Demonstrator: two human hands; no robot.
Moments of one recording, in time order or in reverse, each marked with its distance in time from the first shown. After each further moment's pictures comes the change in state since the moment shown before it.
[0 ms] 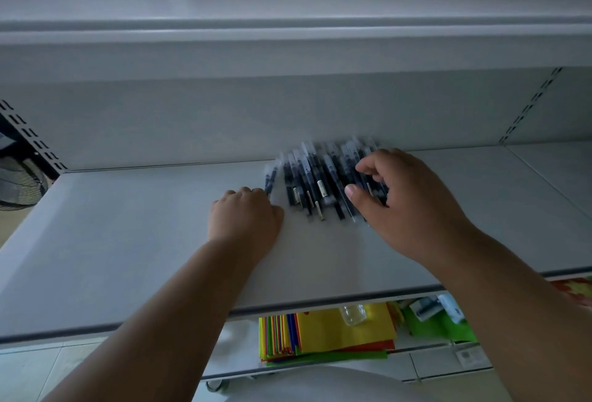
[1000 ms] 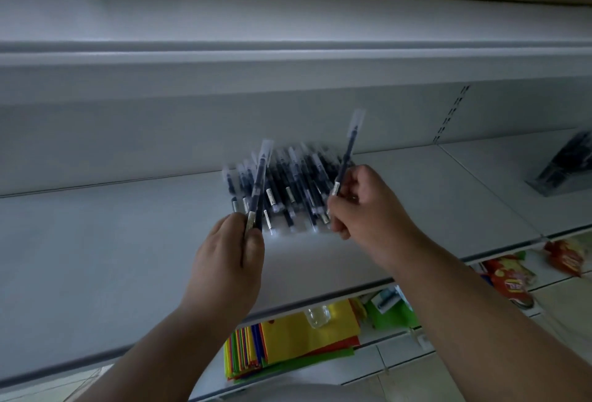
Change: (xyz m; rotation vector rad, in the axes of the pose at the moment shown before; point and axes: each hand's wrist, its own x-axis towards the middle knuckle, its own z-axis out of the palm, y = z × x) left_hand -0.066 0.036 -0.005 -0.760 0.174 0.177; right_hand -0.011 0.021 0.001 0.643 -0.025 0.480
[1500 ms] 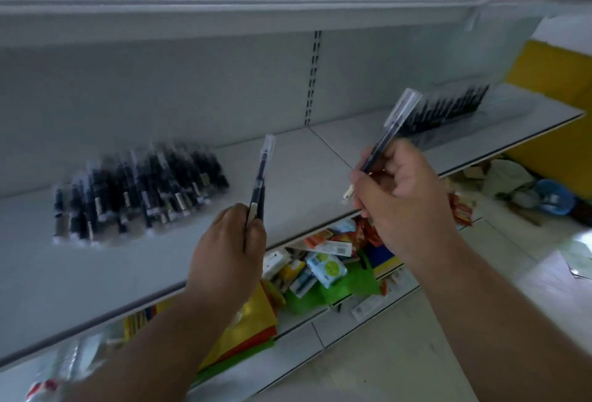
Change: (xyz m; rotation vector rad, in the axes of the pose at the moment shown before) left_hand -0.025 0.143 0.156 0.020 -0.163 0.116; right_hand -0.092 0.062 -0.212 0.013 0.403 -0.210
